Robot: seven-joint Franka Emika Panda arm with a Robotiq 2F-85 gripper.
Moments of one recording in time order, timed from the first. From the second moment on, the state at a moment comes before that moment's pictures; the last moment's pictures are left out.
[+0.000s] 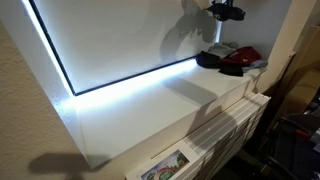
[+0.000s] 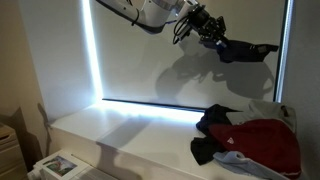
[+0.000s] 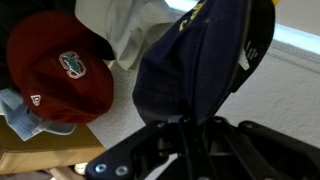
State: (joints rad) arm -0.05 0.63 -0.70 -1.33 -0.38 2.34 2.31
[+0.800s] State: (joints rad) arm -0.08 0.48 -0.43 -1.65 -0.15 2.45 2.01
